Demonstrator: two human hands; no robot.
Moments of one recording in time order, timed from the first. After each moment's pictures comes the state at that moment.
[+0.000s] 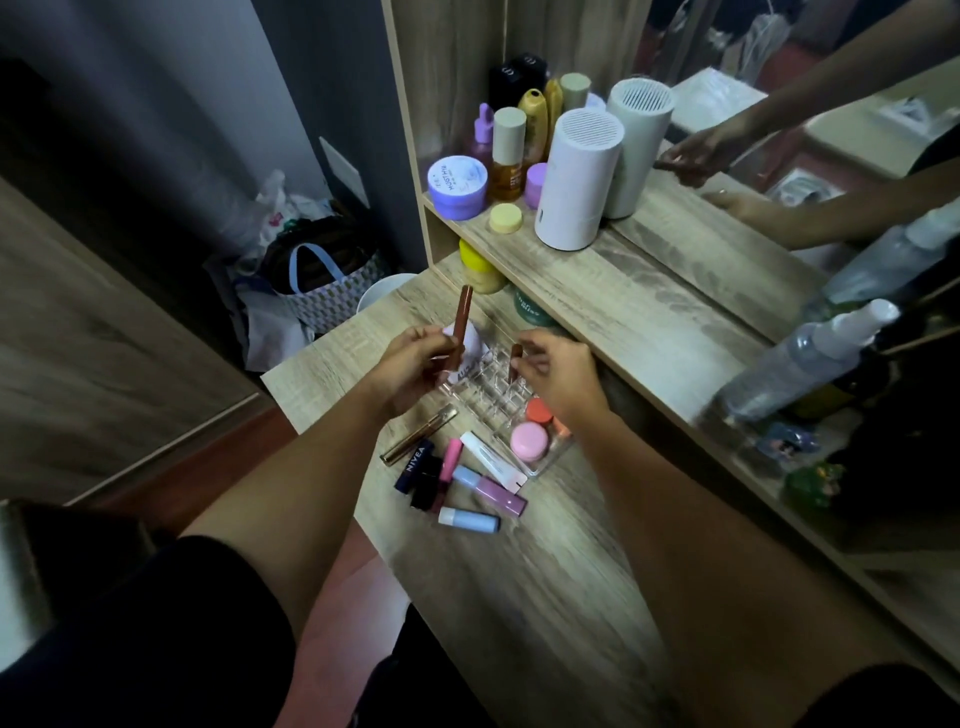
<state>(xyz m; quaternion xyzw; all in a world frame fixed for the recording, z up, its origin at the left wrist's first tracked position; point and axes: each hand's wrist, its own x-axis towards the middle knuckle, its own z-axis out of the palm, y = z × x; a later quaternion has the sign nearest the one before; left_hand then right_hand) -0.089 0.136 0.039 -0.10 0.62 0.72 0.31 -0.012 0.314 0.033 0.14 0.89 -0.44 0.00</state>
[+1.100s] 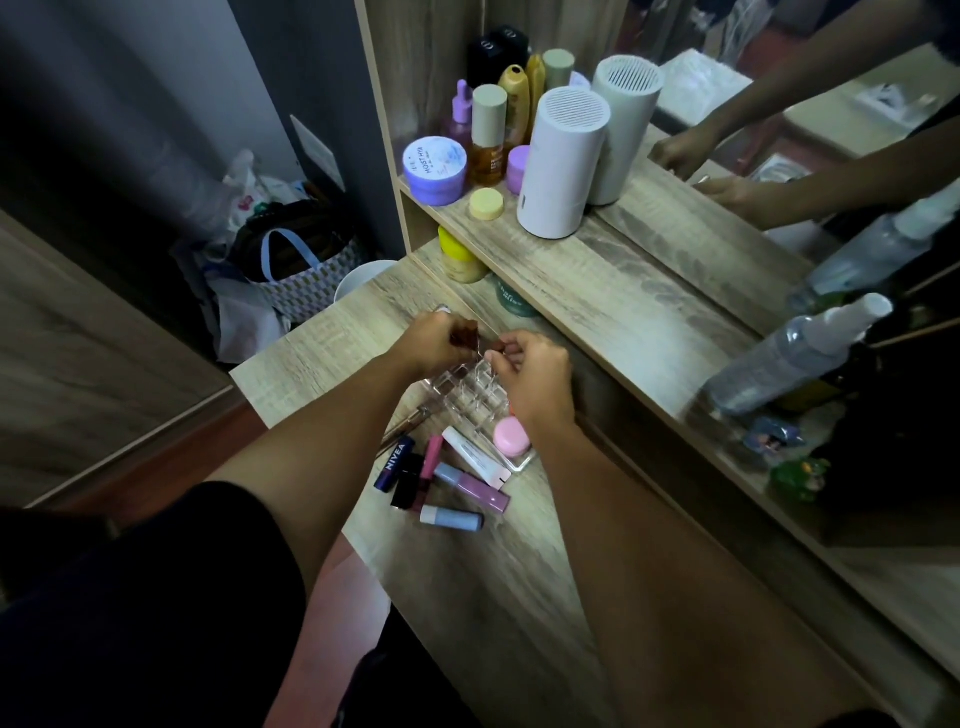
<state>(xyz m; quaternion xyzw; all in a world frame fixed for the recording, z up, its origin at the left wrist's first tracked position) -0.113 0.176 0.026 0.27 0.92 0.23 0.20 -0.010 0.291 0.027 0.23 0.88 -0.42 -0.09</state>
